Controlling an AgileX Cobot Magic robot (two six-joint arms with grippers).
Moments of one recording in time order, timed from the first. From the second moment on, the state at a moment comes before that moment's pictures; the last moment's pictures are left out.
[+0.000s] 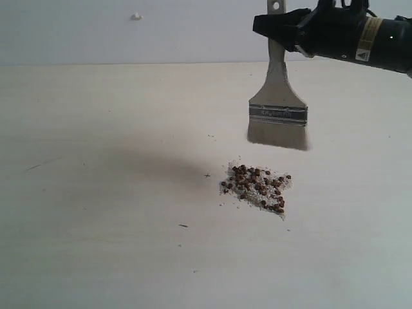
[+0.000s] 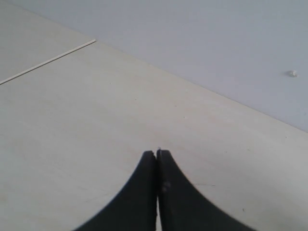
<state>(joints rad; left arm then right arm) 0.36 0.41 0.00 1.07 -0.16 -1.38 0.06 1.87 -1.03 -1.10 -1.01 1.07</state>
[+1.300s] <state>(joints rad) 0.36 0.41 0.00 1.07 -0.16 -1.38 0.06 1.37 -0.15 -0.16 -1.13 0.47</state>
